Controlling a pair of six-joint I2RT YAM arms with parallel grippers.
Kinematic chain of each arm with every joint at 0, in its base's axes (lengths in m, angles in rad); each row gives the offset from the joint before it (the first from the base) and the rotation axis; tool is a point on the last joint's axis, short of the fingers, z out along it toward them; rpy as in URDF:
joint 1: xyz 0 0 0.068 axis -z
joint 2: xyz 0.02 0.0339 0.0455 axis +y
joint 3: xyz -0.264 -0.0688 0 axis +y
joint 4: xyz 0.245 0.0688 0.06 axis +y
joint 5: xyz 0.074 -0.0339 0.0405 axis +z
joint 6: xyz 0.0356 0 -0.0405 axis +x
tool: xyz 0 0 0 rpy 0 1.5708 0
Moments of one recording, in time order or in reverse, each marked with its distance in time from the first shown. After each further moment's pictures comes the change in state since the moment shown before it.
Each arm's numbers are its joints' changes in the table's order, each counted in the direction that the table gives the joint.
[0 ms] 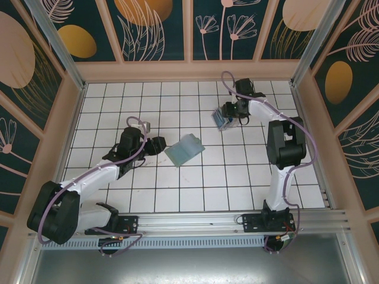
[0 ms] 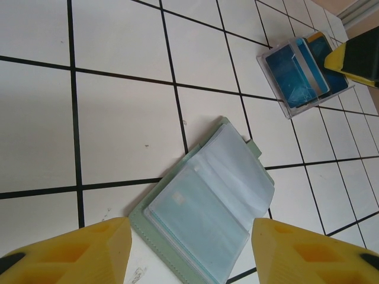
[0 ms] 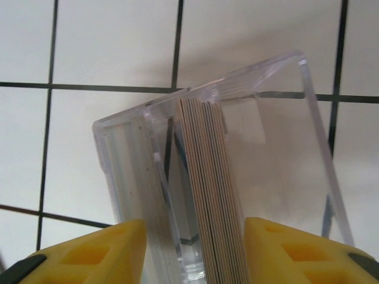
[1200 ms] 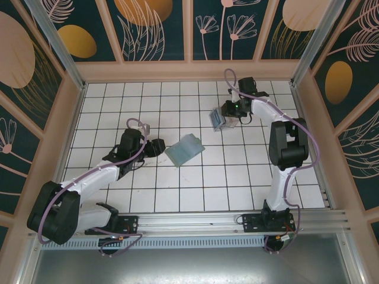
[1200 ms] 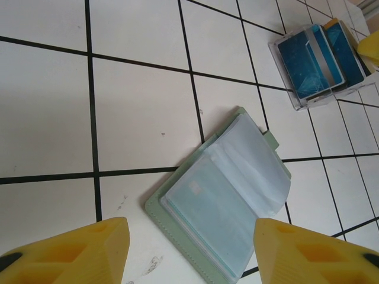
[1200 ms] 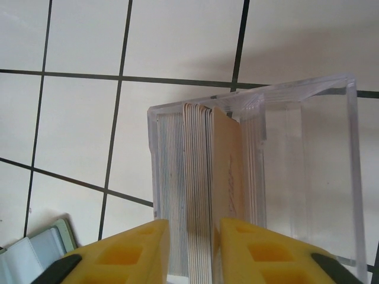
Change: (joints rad) left arm 0.000 -0.001 0.017 0.022 0.026 0.010; right arm 0.022 -0.024 0.001 0.007 0.174 0.003
